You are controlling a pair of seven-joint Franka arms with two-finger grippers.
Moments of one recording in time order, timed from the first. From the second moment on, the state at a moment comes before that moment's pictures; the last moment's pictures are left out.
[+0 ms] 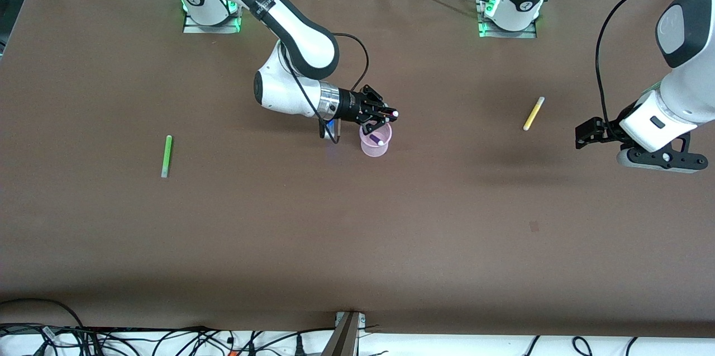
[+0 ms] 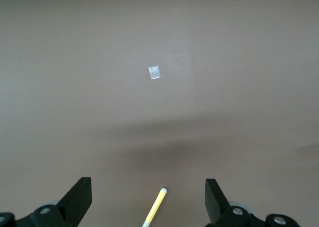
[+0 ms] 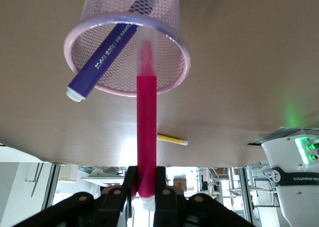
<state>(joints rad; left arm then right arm) 0.12 0.16 -0.15 -1.68 0.03 1.85 0.06 0.44 0.60 0.40 -1.76 1.34 2.58 1.05</state>
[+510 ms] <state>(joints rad) 0.12 0.16 -0.15 -1.68 0.03 1.85 0.06 0.44 0.61 0.38 -1.75 1.34 2.58 0.98</state>
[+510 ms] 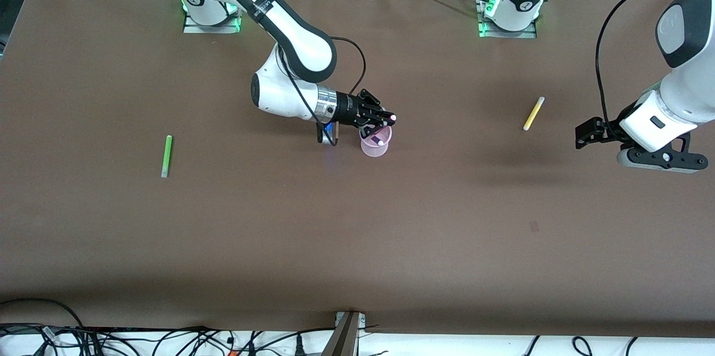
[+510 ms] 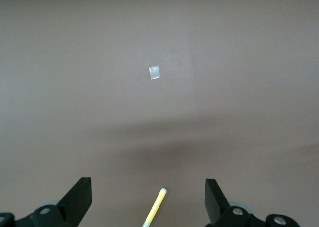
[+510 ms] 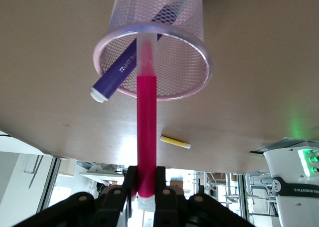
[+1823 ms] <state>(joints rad) 0.12 0.17 -0.15 -1.68 0.03 1.85 0.06 0.44 0.60 0.37 -1.75 1.22 2.58 0.86</state>
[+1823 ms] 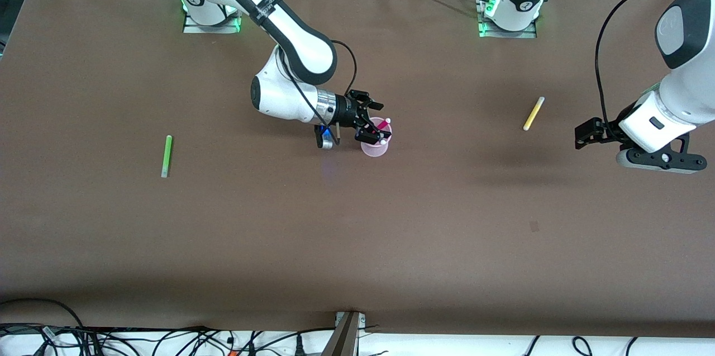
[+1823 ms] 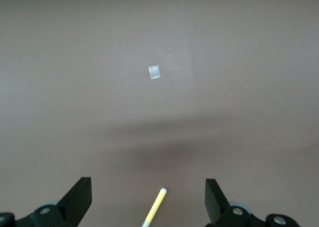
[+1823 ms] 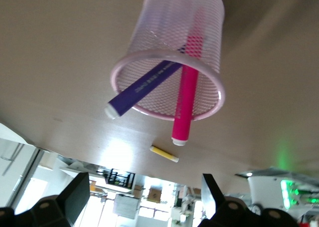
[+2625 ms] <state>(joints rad) 0.12 0.17 -0.15 -1.68 0.03 1.84 0.06 0.43 0.40 0.13 -1.66 0.47 2.14 0.77</state>
